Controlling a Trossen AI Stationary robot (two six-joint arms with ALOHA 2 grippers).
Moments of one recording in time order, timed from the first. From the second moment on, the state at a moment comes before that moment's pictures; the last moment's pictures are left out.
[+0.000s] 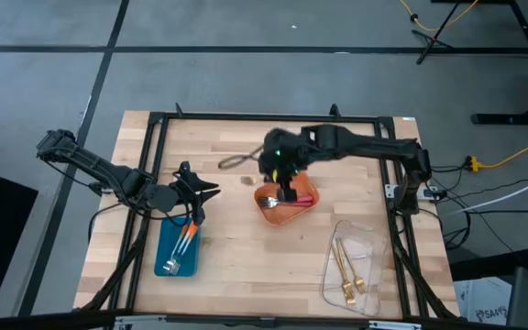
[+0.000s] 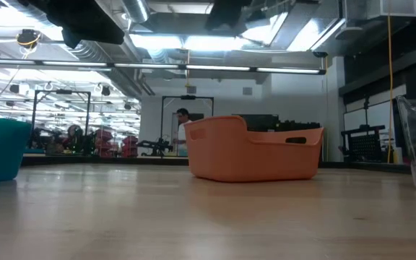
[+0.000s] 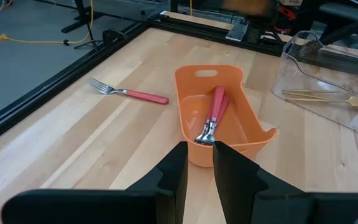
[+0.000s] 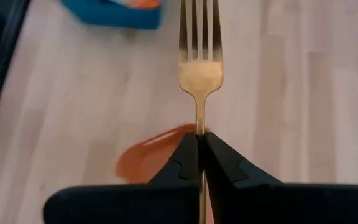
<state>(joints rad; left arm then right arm) -0.40 0.91 0.67 -0.31 -0.72 -0.47 -0.04 1.87 2.01 -1.09 -0.14 -0.16</state>
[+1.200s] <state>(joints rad) -0.40 0.91 0.67 -0.31 -0.70 -0.46 0.64 1.87 1.98 -1.55 -0.15 -0.06</state>
